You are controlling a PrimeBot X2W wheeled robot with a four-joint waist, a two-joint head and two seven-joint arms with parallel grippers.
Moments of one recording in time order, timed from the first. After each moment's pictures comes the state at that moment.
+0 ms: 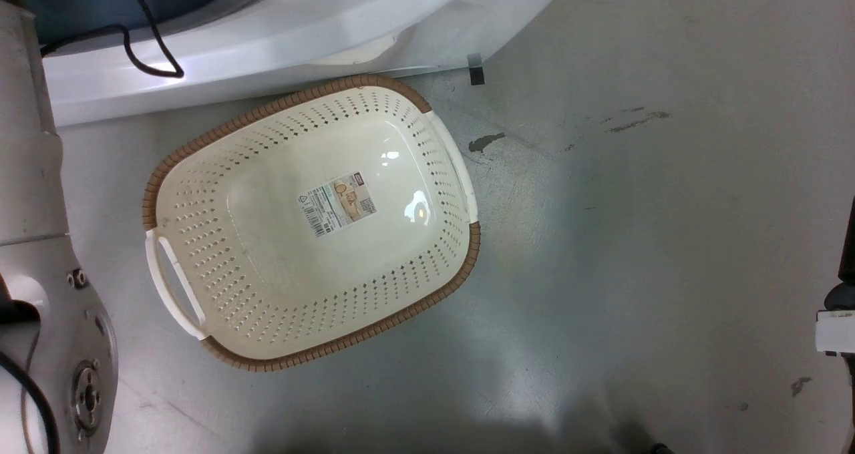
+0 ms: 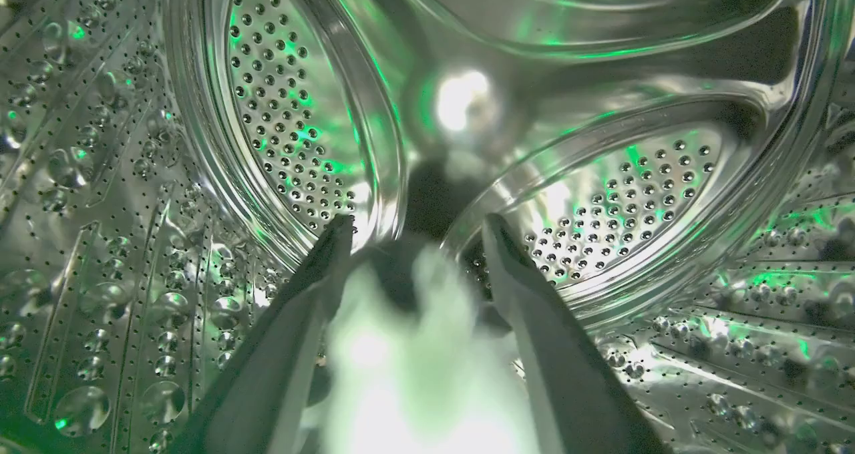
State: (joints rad) left arm -1.34 0.27 0.08 0.63 -0.23 0.16 -0.21; right arm -0.17 -0.05 -0.30 -0.24 0.32 0.13 -0.06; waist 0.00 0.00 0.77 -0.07
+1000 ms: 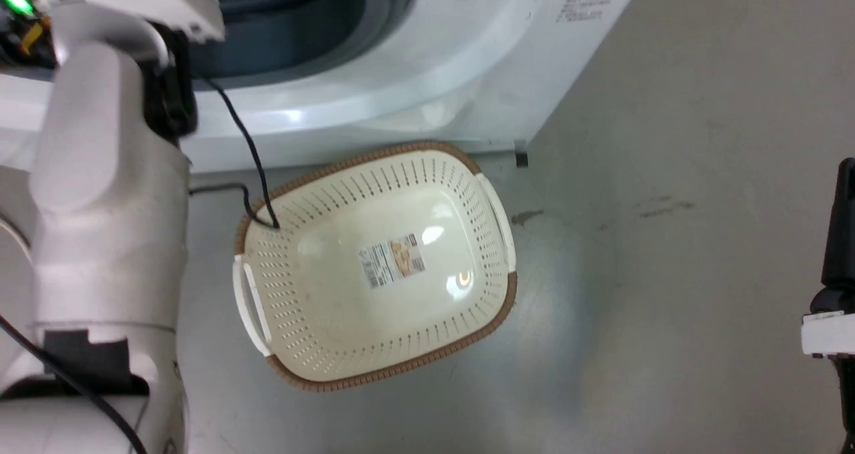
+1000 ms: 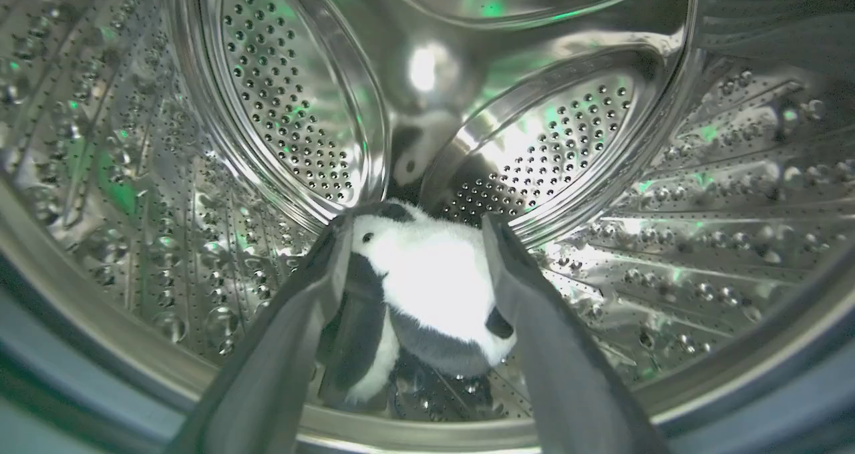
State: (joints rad) left arm -1.13 0.17 0.00 0.75 -0.24 0.07 -0.26; right arm -0.17 -0.07 -0.28 -0.20 0.30 0.13 -0.04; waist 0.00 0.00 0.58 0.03
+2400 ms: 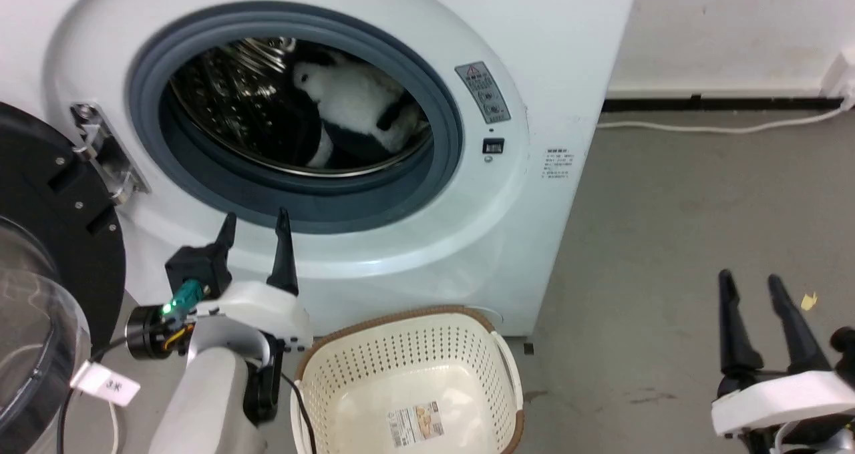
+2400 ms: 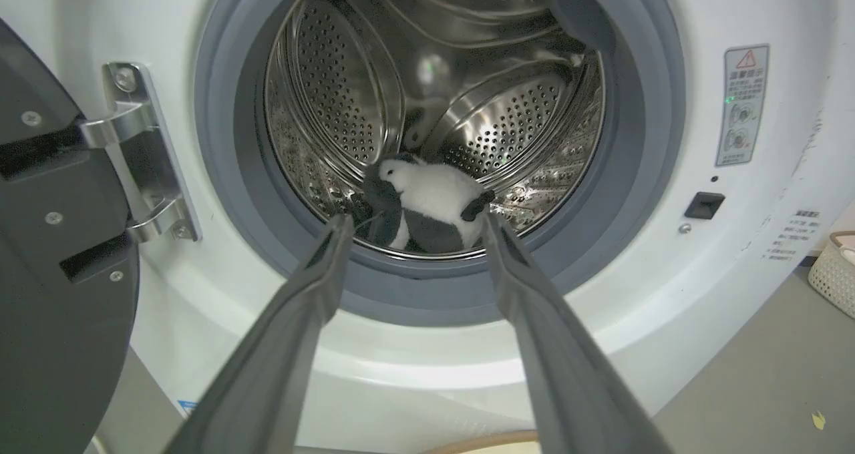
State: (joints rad) left arm -0.41 0.12 -0.11 0.48 -0.27 0.07 -0.20; right arm -0.03 -0.05 -0.15 0.03 0.30 0.13 -0.10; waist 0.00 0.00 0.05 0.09
